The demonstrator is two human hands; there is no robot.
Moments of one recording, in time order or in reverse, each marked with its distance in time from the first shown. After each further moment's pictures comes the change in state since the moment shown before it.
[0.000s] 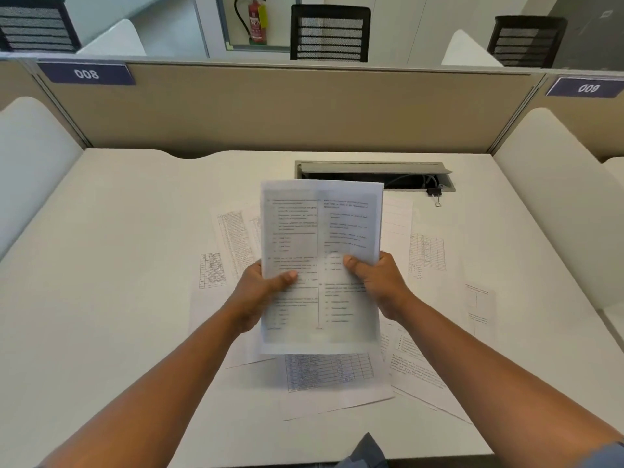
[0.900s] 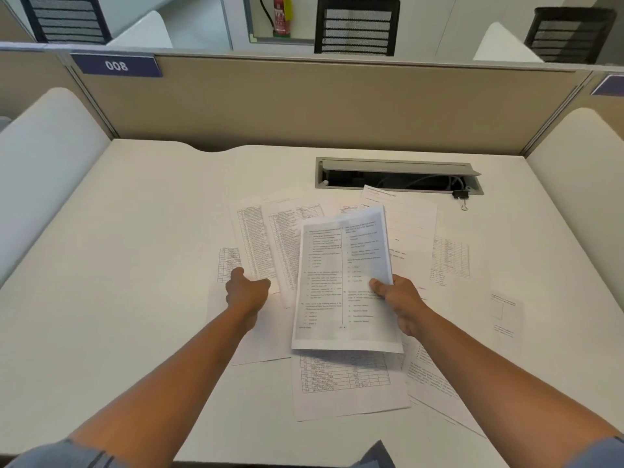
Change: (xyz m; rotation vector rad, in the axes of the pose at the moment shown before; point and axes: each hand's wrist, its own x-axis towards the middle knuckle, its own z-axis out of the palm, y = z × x) left_hand 0.037 -0.046 -0.047 0.237 0.616 -0.286; right_hand 0.039 0.064 -0.020 -0.050 0.089 0.315
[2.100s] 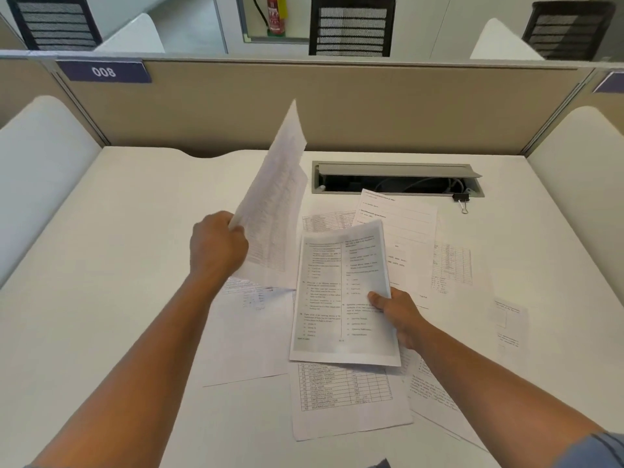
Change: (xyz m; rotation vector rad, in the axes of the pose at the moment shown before) left_hand -0.025 0.122 -0.050 0.487 0.252 0.593; right_hand 0.019 0.014 -0.002 -0.023 -0.008 0.060
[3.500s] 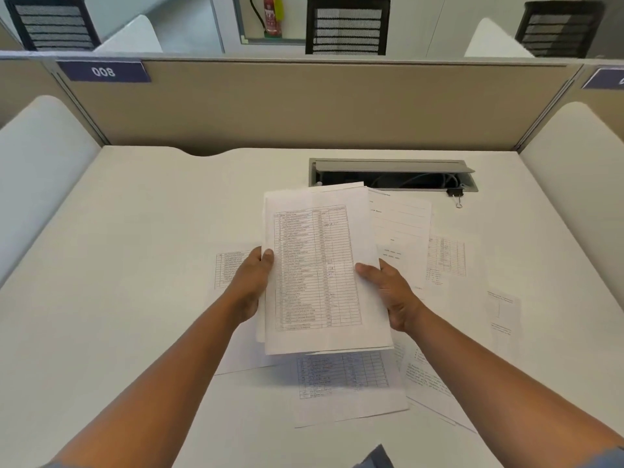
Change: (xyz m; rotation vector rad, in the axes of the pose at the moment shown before) left_hand -0.052 -0.020 0.056 -0.691 -0.556 -0.366; right_hand -0.055 -0.045 0.019 0.251 -0.254 -0.169
